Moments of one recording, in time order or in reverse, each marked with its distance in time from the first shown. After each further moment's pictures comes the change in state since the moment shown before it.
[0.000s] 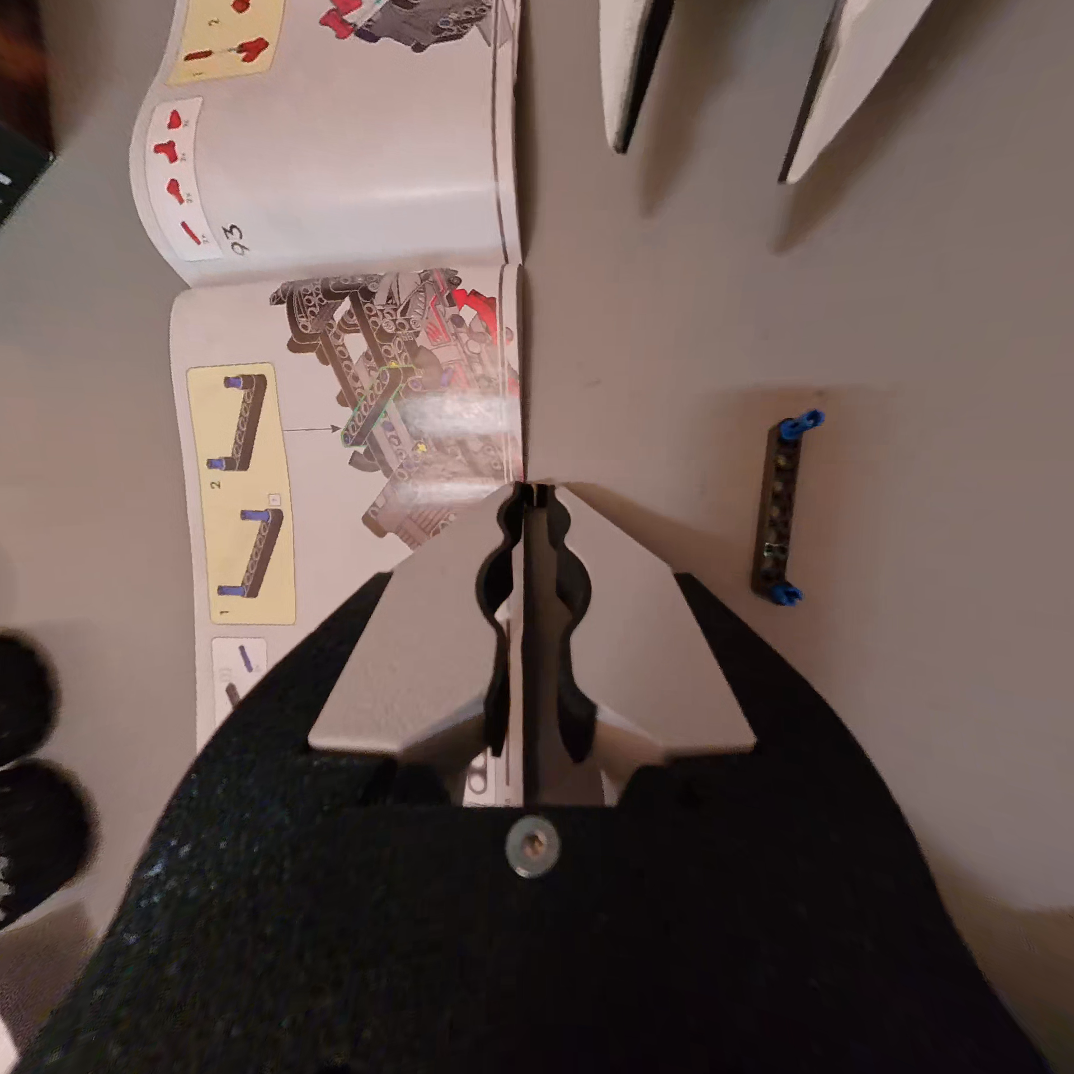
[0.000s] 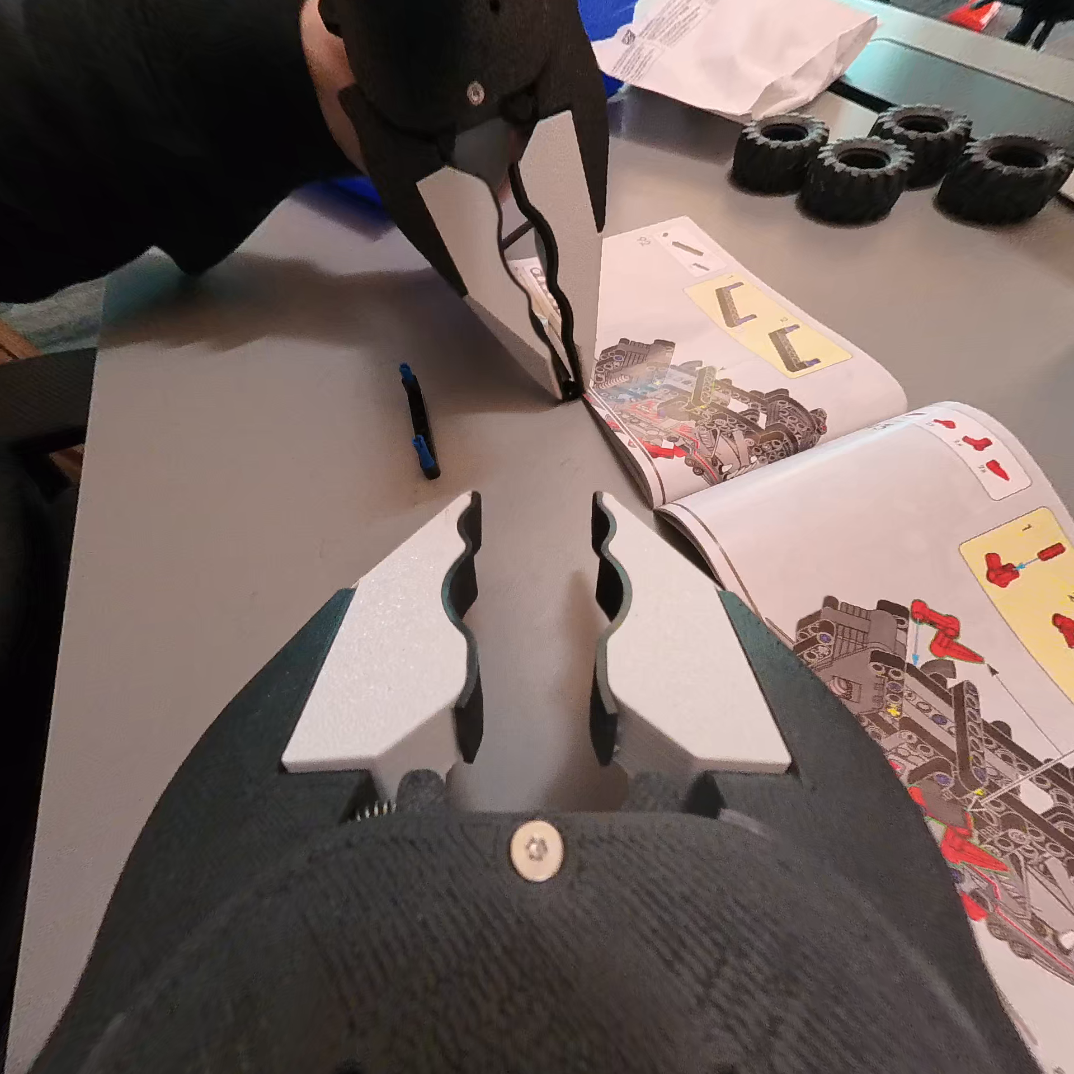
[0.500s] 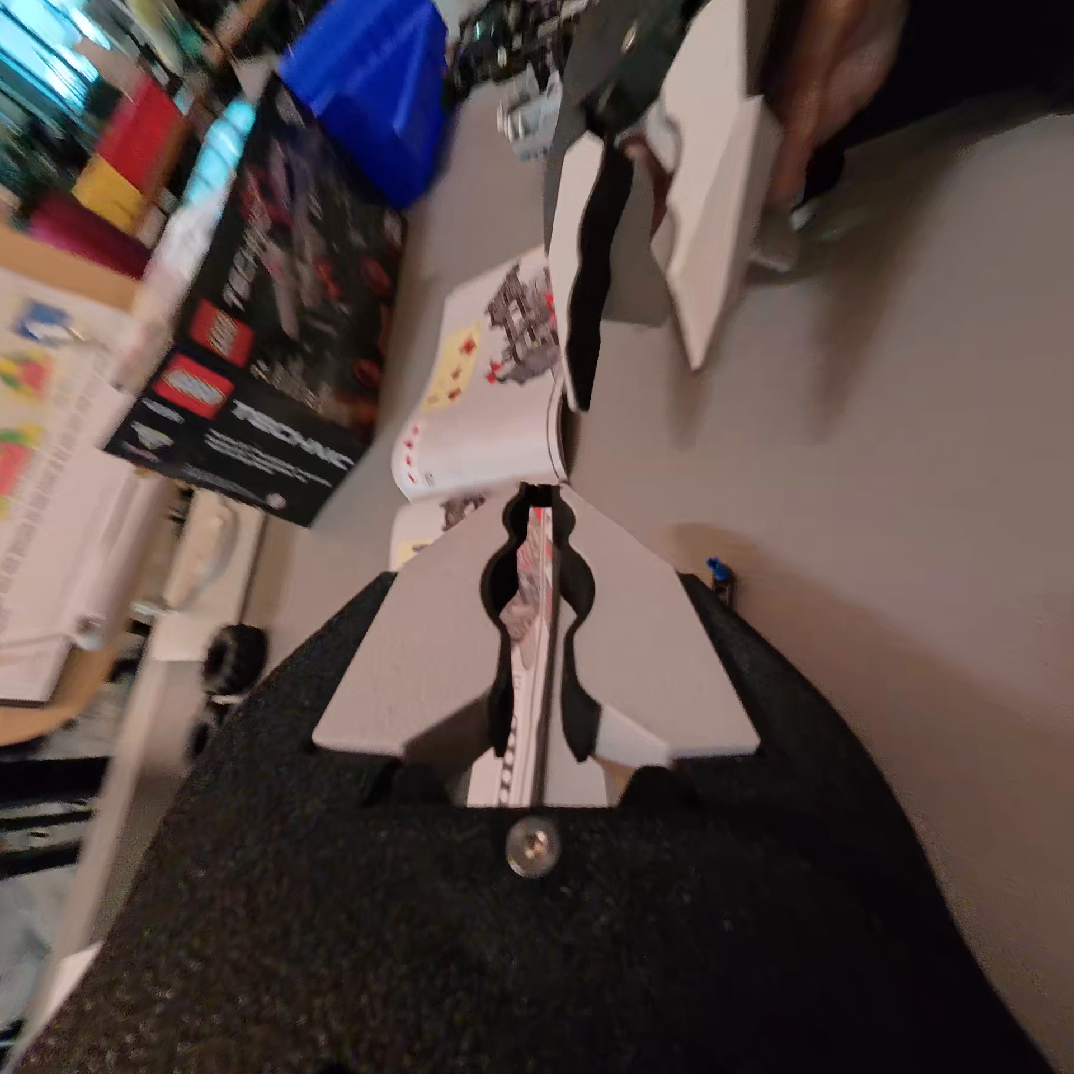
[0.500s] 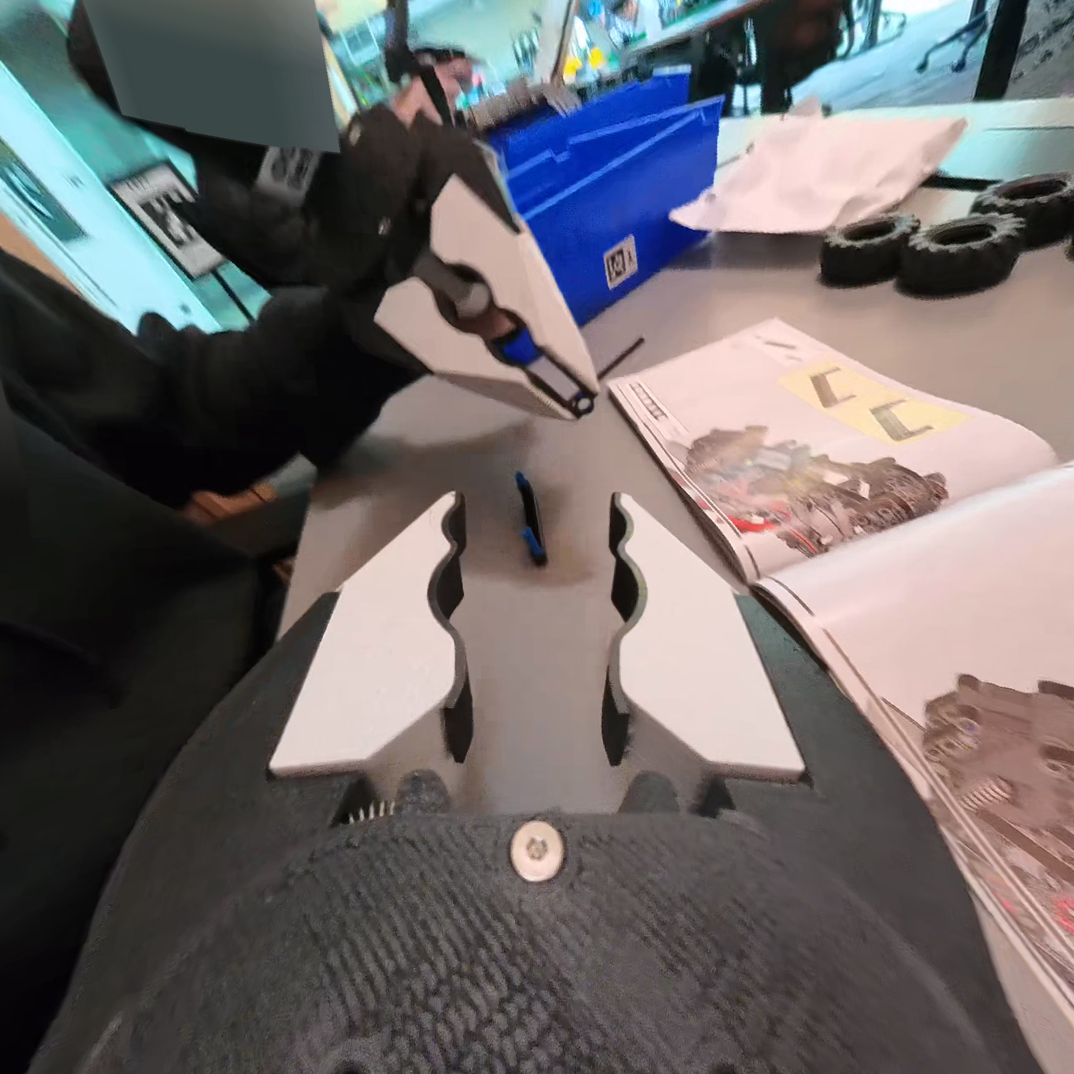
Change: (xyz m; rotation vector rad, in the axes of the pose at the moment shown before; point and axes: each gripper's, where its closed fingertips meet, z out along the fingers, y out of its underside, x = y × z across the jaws) left arm 0.022 -0.072 -0.058 0.348 -0.388 0.219; right arm -0.025 -0.036 -0.012 0.235 -0.230 0.184
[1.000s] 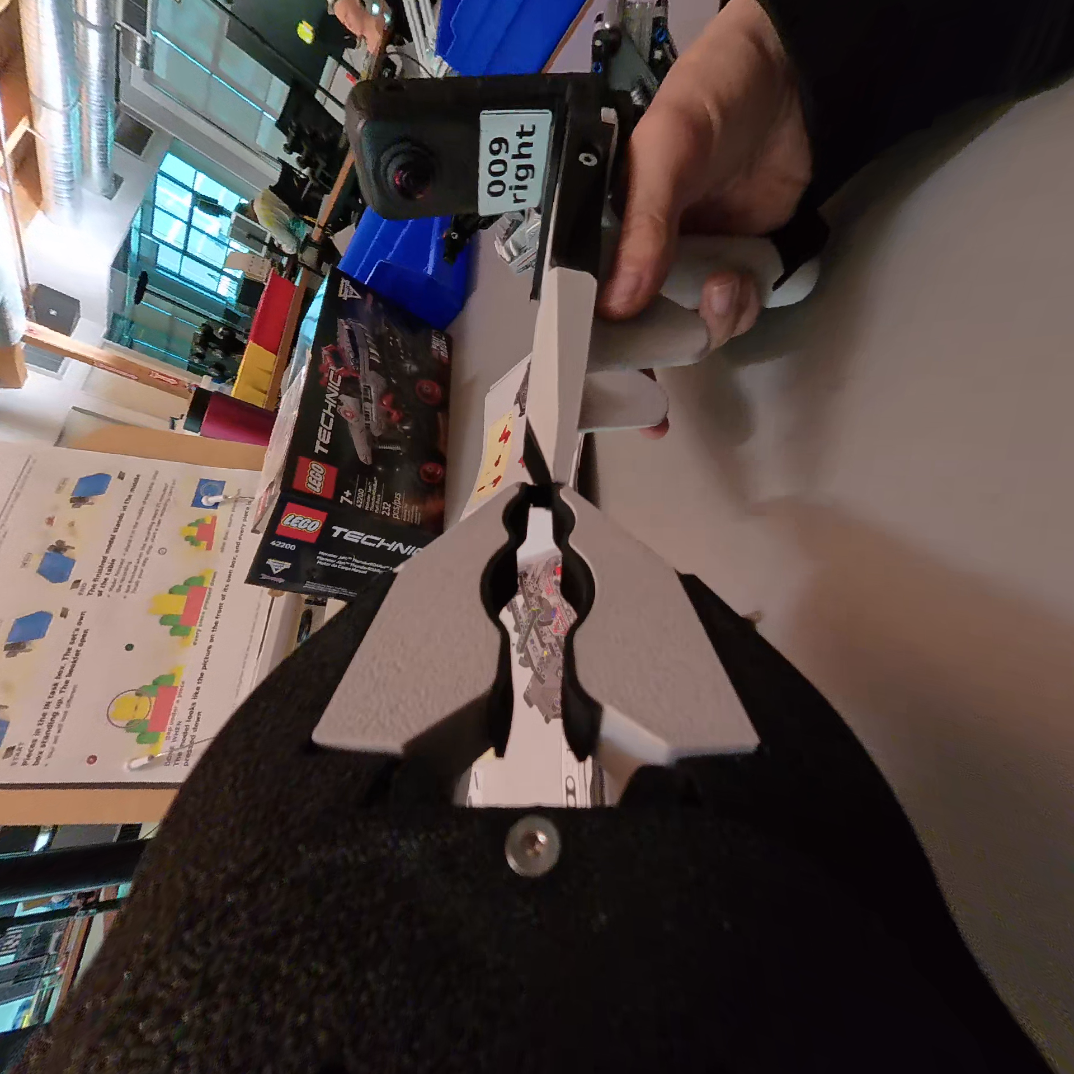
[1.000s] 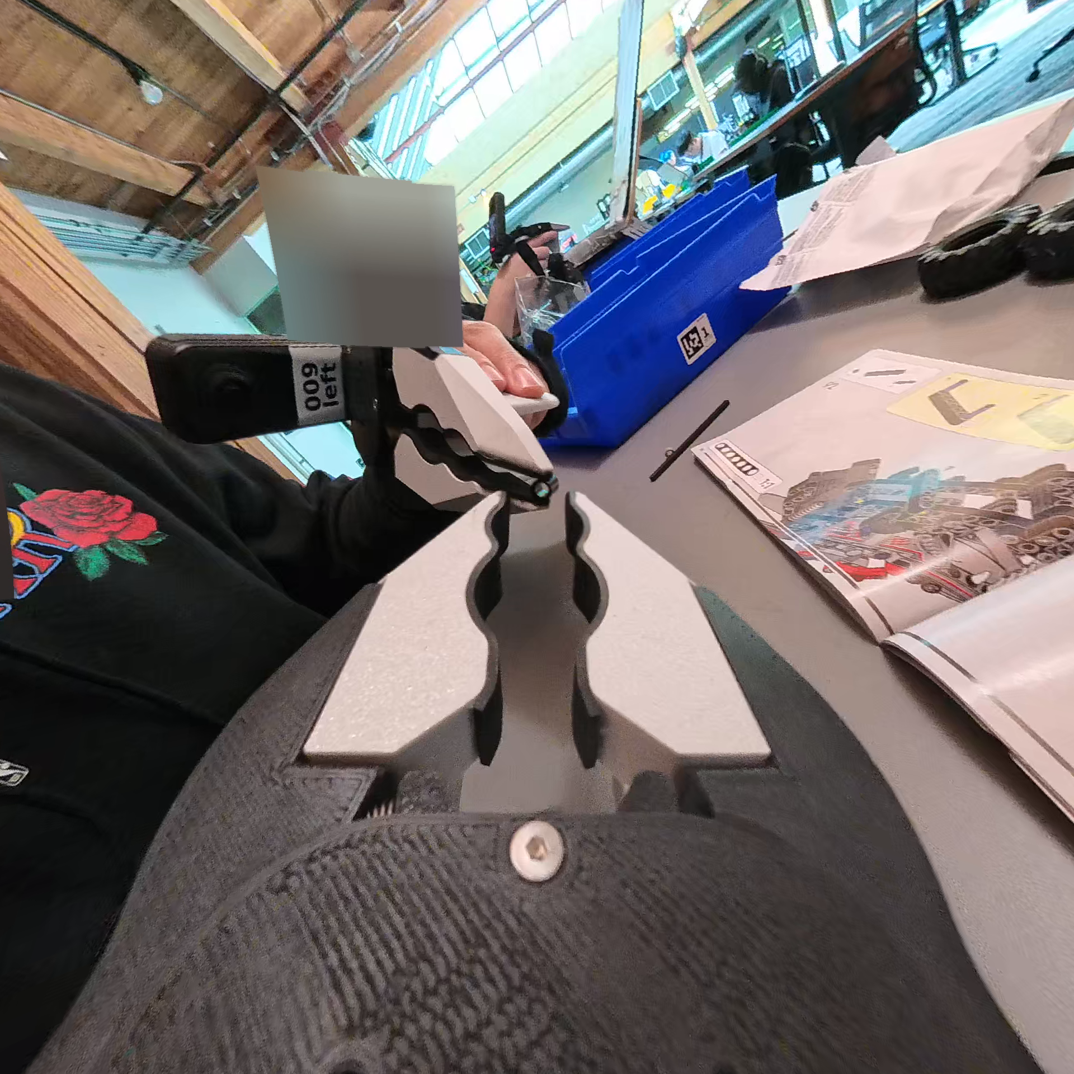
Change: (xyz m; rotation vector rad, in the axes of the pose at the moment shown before) left arm 0.015 -0.037 -0.003 0.078 -0.104 0.273; right arm -0.015 -0.024 0.007 0.200 -0.183 0.247
